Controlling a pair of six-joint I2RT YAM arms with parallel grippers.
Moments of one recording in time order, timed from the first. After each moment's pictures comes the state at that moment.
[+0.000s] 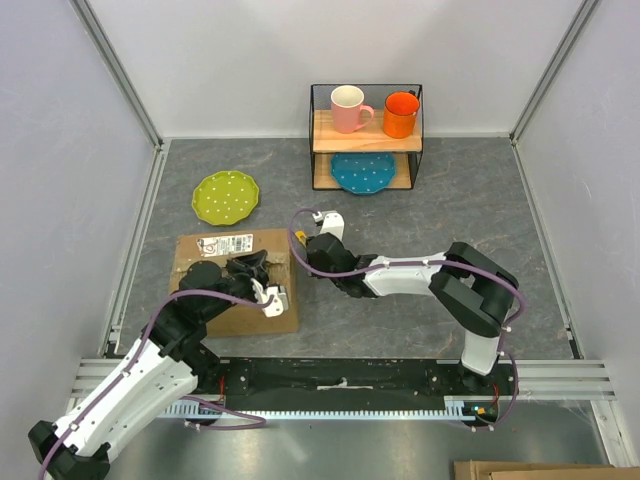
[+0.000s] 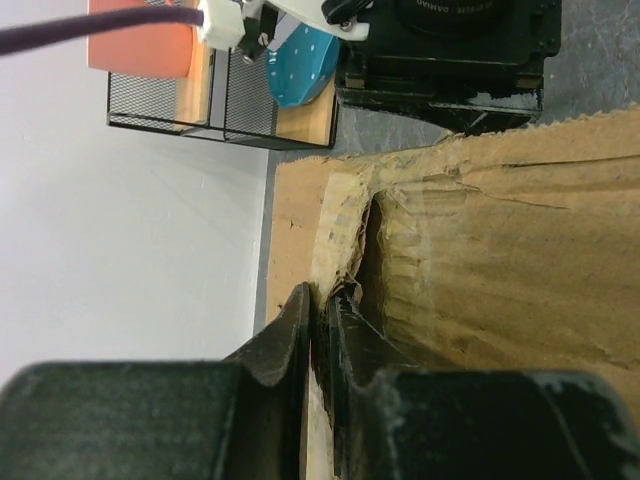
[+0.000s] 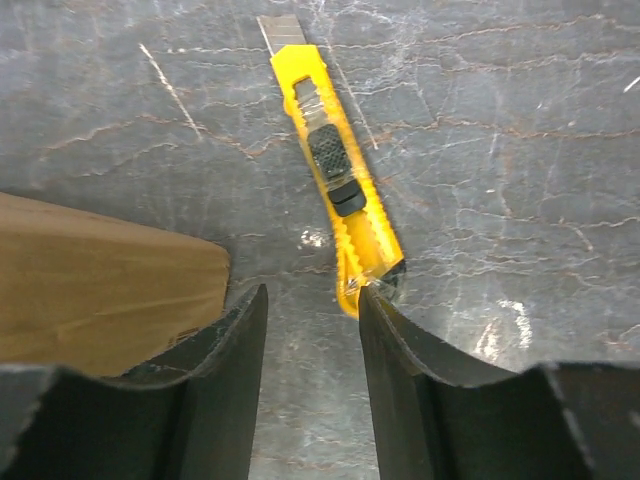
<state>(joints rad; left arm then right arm) -0.62 0.49 0.46 -0.28 0.14 1.18 0.98 1.82 1.00 0.17 0.41 0.65</state>
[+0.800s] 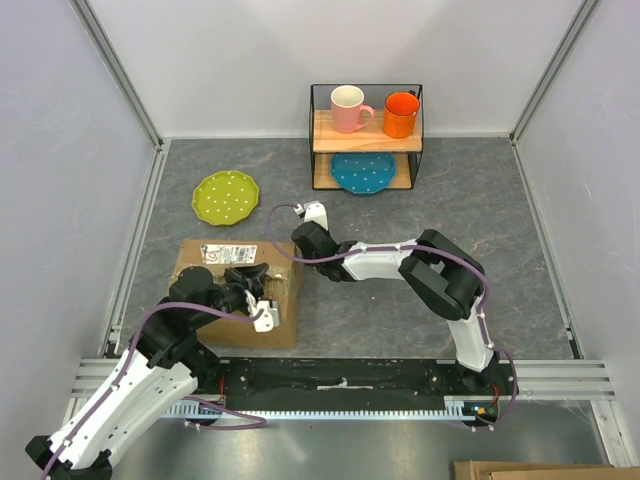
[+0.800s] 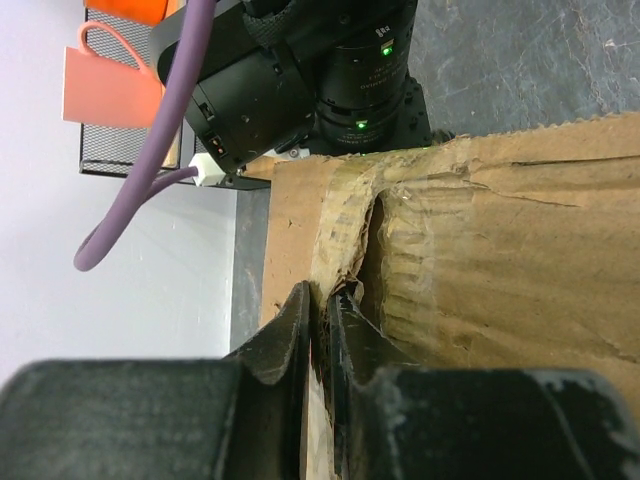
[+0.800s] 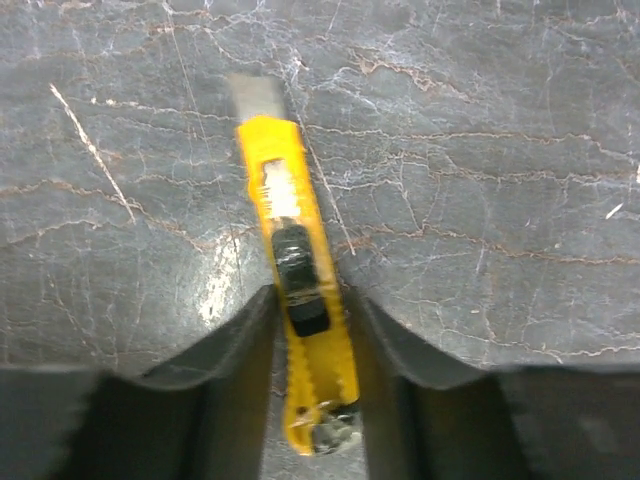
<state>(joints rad) -0.61 0.41 0.51 -0.45 0.28 1.18 0.94 2.05 1.24 0.07 0.49 0.45</state>
